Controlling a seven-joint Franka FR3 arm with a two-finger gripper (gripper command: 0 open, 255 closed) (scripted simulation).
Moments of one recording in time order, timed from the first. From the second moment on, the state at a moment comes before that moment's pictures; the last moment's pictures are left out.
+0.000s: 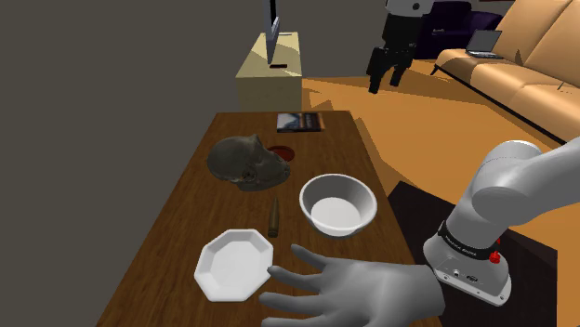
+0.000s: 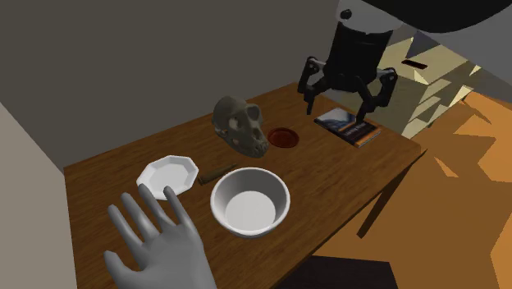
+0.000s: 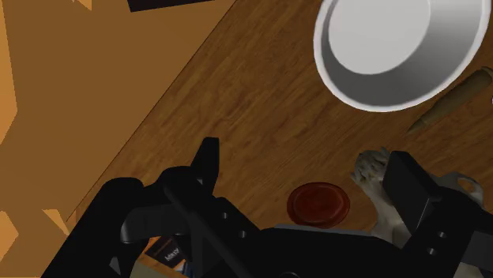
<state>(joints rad) -0.02 -0.77 0.01 -2.27 0.05 1.56 0.16</state>
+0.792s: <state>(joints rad) -0.02 -0.71 0.22 -2.45 0.19 1.80 0.48</state>
